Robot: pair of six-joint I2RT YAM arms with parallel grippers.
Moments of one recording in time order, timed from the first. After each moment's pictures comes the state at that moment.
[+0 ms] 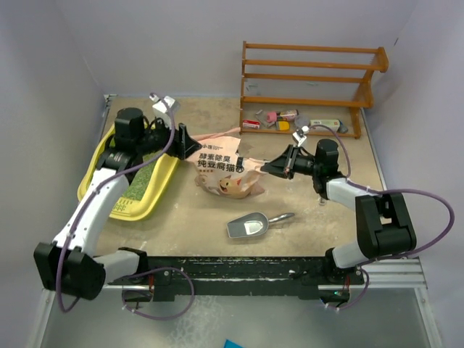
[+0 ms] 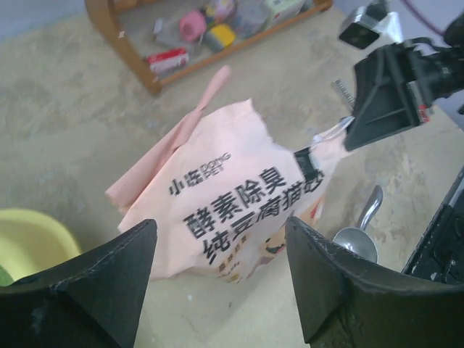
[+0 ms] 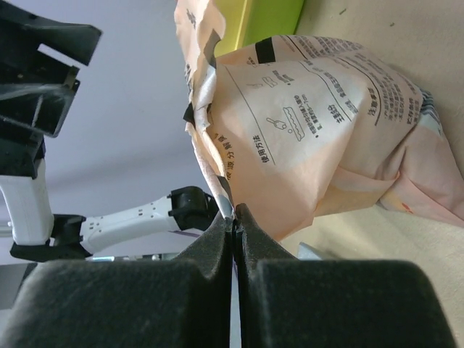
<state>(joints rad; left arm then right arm) -0.21 1.24 1.15 -0.35 0.58 -0.07 0.15 1.49 0.63 0.57 -0.99 1.07</state>
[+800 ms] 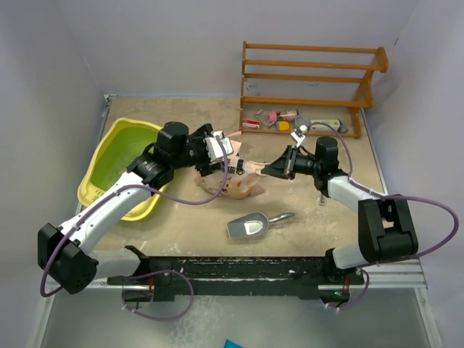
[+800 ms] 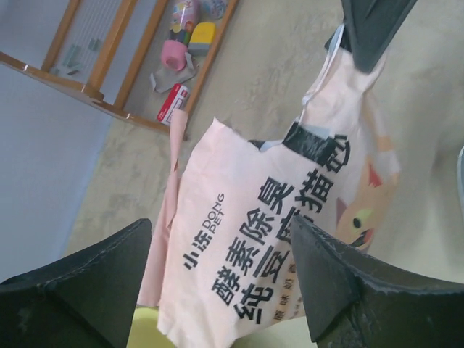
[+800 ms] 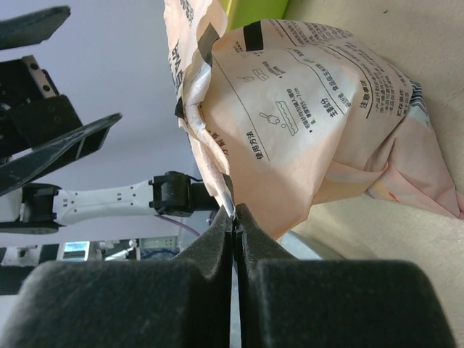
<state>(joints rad) -0.59 1.24 1.10 -0.28 0.33 0.62 0.15 1.46 0.68 0.38 -1.01 0.90</state>
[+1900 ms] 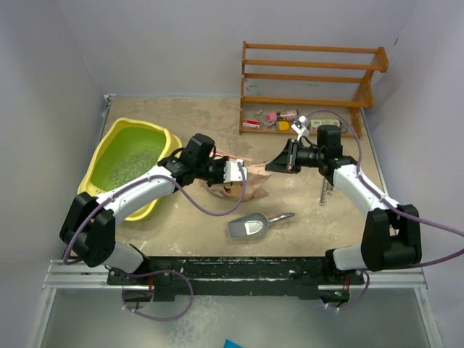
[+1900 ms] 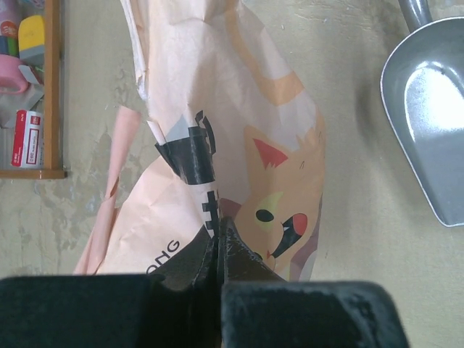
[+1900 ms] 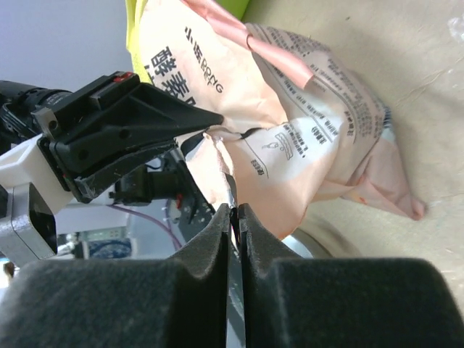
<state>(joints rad) -0.66 1.47 1.04 -0.30 0.49 0.88 0.15 1.39 0.86 -0.09 -0.95 0.59</state>
